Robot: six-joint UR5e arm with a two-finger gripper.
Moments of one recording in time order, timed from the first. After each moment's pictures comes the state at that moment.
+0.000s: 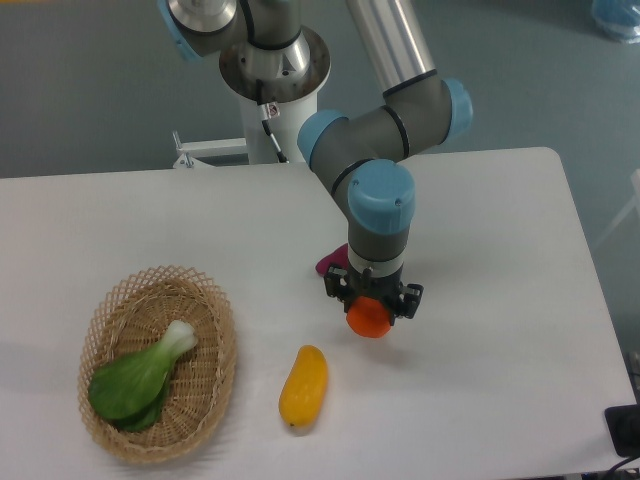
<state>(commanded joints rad) 2.45 -1.99 -1.77 -0.88 1.55 0.82</state>
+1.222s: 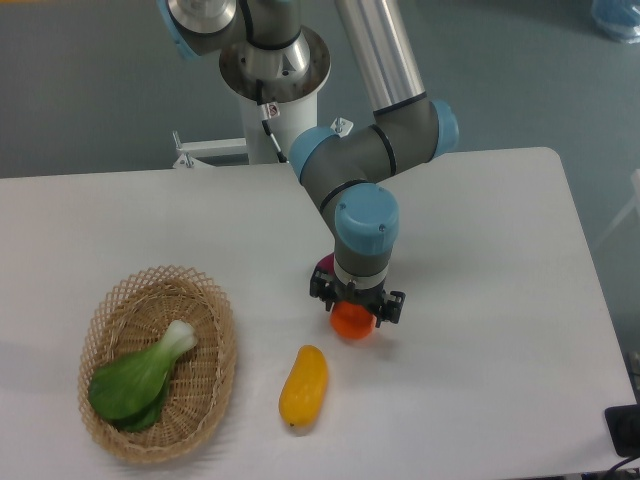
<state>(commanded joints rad) 2.44 -2.01 -1.77 -0.89 1.55 0.81</state>
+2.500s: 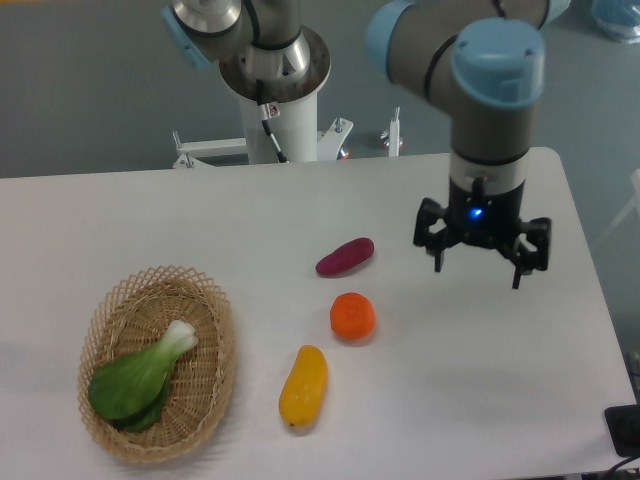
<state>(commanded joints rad) 2.66 -1.87 -1.37 -1.24 1.51 1.12</state>
